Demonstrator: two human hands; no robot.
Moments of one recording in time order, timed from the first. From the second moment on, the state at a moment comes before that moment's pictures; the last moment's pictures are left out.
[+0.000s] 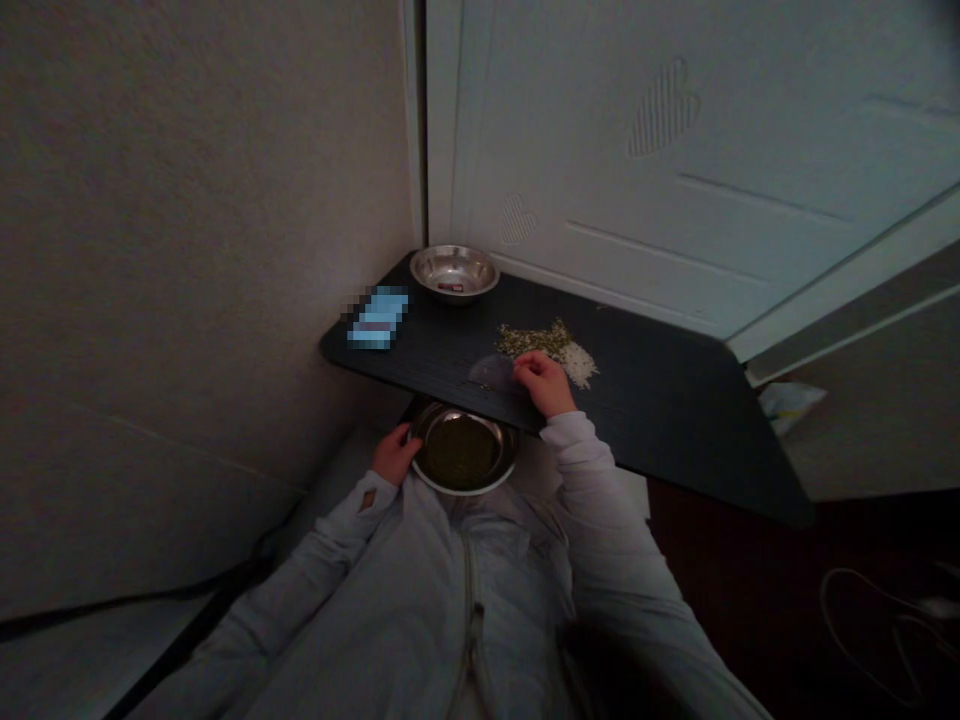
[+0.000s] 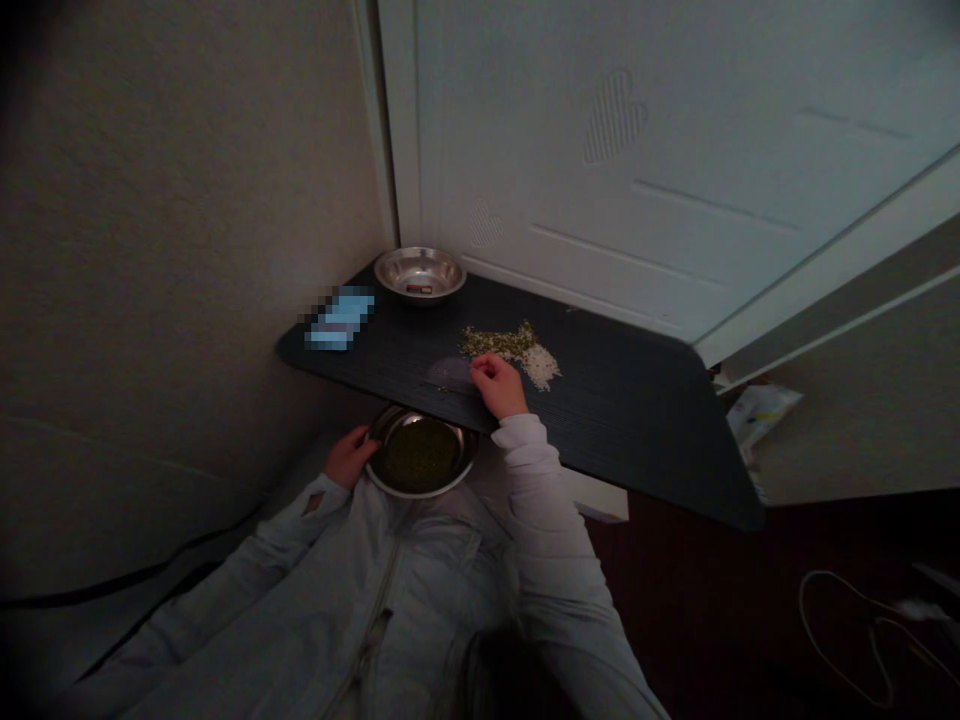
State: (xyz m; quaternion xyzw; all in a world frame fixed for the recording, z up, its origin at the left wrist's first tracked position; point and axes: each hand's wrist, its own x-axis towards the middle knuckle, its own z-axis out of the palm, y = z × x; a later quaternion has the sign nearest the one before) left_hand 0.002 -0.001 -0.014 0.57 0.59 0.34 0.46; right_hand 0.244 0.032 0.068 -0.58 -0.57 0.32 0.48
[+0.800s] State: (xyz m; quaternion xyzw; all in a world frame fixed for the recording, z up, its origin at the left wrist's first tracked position) left_hand 0.001 0.000 -0.017 0.57 0.59 0.34 0.46; right_hand 0.248 0.026 0.072 -0.64 -0.53 0.25 0.50
